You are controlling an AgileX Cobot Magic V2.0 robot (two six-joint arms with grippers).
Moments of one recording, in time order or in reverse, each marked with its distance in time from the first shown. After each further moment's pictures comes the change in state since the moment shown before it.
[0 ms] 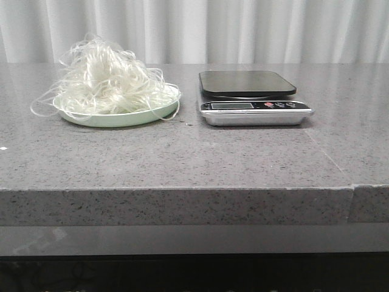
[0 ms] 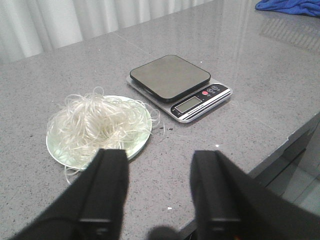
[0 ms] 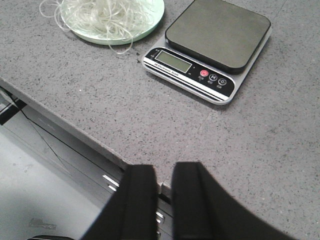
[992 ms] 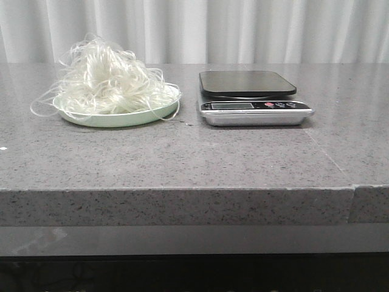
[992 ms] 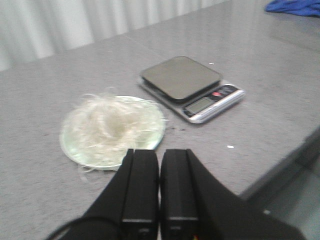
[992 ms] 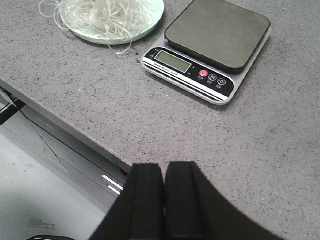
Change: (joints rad) left arm 0.067 -0.051 0.044 0.030 -0.028 0.000; right arm 0.000 0.000 0.000 0.000 0.000 0.002
